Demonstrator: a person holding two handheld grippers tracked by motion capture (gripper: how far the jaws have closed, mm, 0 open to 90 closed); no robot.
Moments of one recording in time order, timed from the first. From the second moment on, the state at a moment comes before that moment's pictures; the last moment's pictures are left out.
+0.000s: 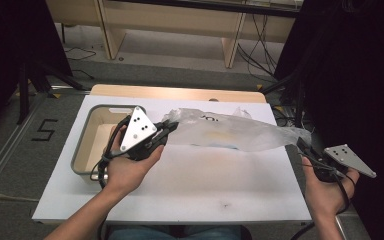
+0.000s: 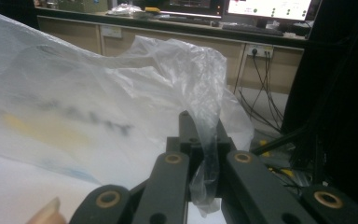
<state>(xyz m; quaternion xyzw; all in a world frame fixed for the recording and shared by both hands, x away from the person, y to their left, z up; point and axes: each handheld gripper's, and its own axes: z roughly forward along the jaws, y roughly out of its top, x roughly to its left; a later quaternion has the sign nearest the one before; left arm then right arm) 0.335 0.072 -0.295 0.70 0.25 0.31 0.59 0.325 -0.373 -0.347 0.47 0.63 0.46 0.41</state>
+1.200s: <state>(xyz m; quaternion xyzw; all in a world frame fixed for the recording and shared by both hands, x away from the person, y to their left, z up) 0.381 0.076 -0.295 0.68 0.28 0.34 0.59 0.354 -0.364 -0.345 0.46 0.62 0.47 0.42</state>
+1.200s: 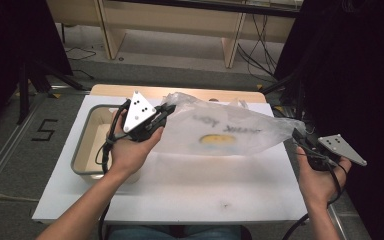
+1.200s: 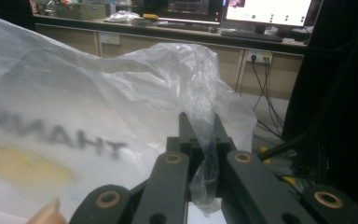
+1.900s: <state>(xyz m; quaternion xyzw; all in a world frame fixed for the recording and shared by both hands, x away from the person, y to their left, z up) 0.459 0.064 -0.343 0.71 0.38 0.30 0.52 0.423 -0.343 -0.388 0.51 0.63 0.44 0.39</state>
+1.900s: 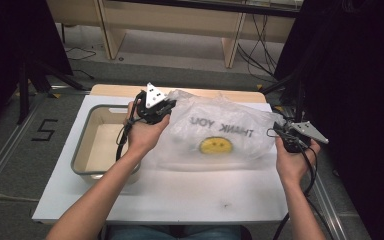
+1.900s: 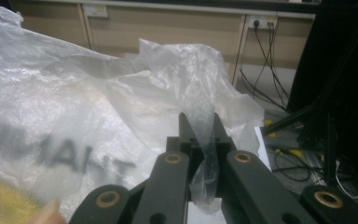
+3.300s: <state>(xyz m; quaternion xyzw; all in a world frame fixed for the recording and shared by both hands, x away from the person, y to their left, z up) 0.483 0.071 -0.369 0.69 0.46 0.29 0.48 0.445 -0.338 -0.396 0.52 0.62 0.43 0.40</state>
